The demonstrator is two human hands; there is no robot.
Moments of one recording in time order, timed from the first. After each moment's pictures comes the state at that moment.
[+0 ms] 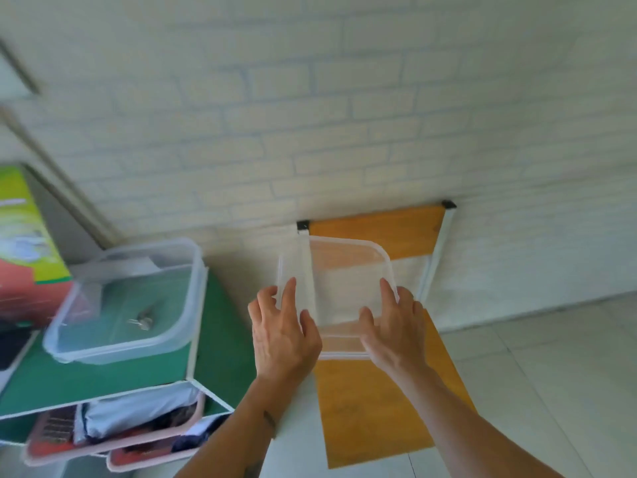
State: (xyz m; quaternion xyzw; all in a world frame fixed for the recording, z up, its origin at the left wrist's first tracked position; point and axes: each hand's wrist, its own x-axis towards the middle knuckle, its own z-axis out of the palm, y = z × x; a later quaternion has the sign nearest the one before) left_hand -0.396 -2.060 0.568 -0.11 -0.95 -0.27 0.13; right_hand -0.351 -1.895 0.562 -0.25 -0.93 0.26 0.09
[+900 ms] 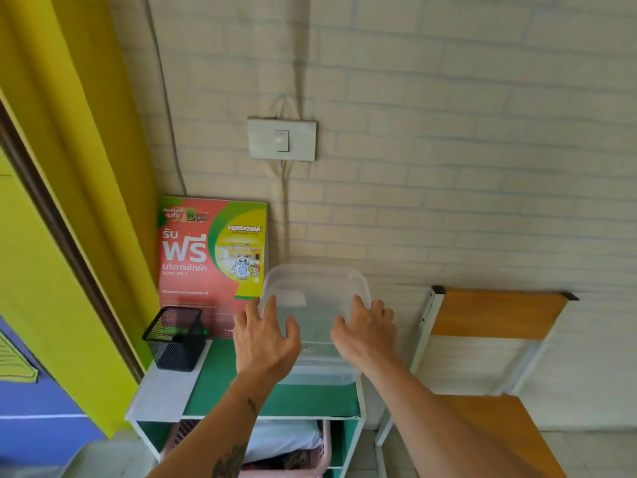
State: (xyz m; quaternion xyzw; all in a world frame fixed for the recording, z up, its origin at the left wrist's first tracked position) left_hand -0.497 -2.382 0.615 0.01 -0.95 -0.30 0.11; right_hand -0.481 -2.223 0.642 -0.17 -0.97 0.19 0.03
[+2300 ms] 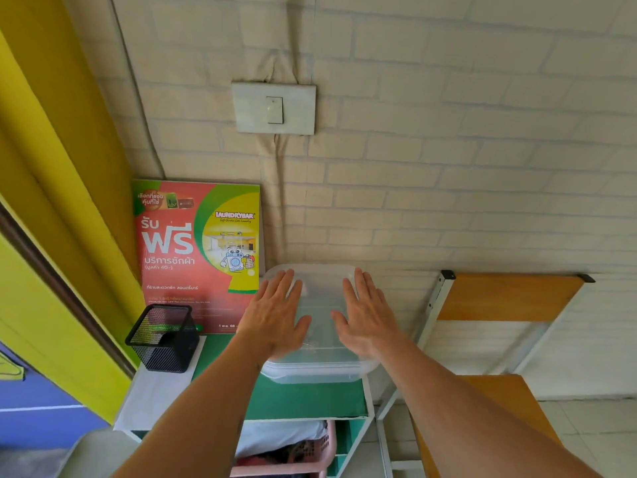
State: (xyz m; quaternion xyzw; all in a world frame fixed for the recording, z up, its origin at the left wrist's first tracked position) left_hand -0.565 -2.384 0.604 -0.24 -0.97 -0.02 0.02; right_hand -0.532 -2.195 0.602 -0.01 -1.00 0.08 -0.03
